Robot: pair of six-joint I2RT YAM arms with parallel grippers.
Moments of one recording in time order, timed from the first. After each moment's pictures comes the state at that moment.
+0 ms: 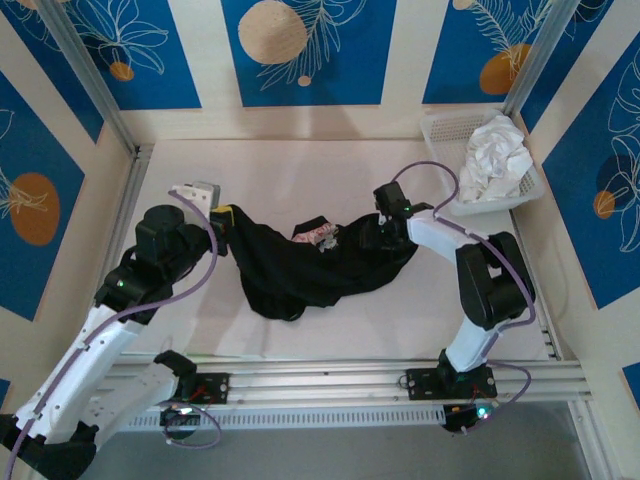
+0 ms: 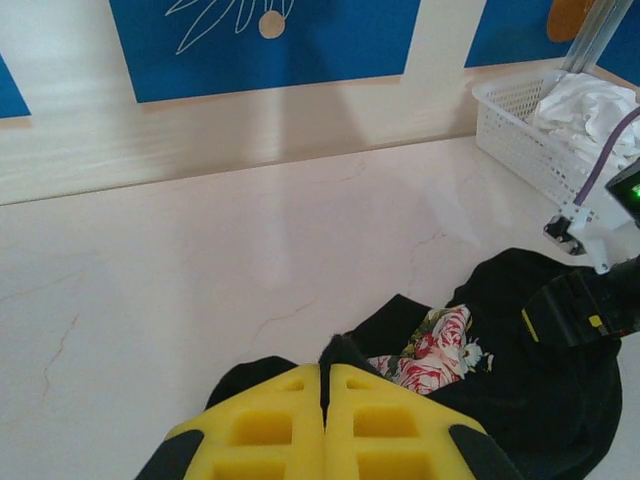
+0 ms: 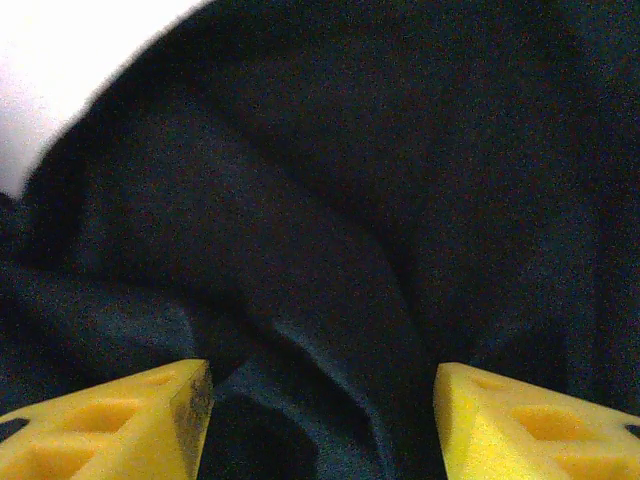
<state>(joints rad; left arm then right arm) -0.49 0.82 1.00 -0.51 -0.07 -0.13 0.37 1.72 1.08 -0.55 -0.01 0.40</state>
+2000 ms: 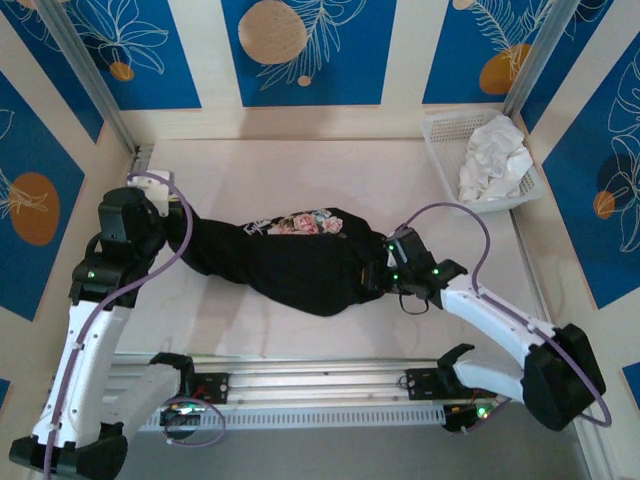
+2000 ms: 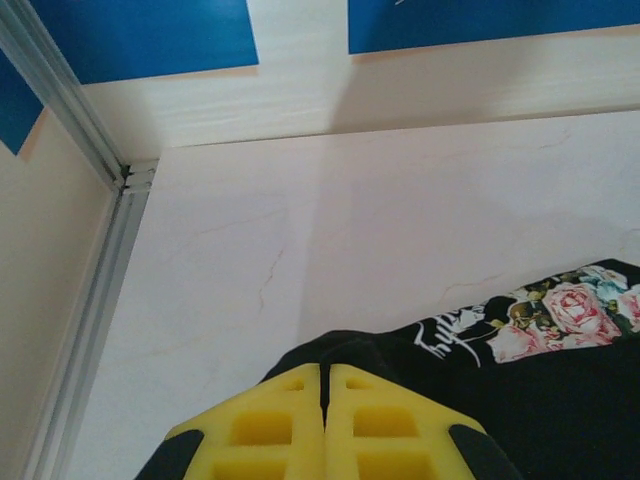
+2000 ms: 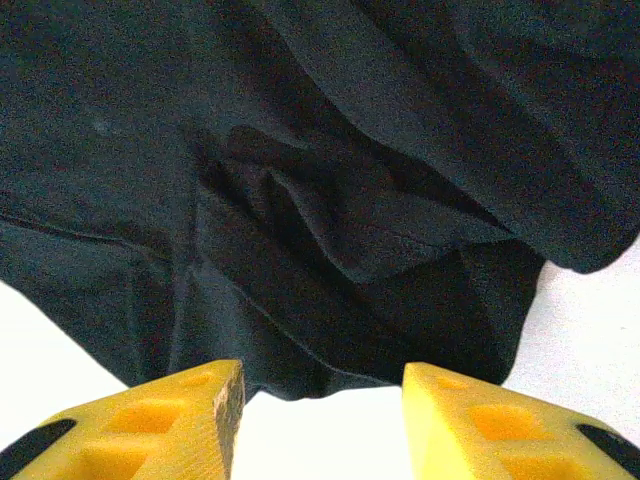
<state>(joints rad) -0.16 0.87 1.17 -0.75 -0.10 0.01 0.54 1.13 0.64 -0.51 -0.12 0.60</state>
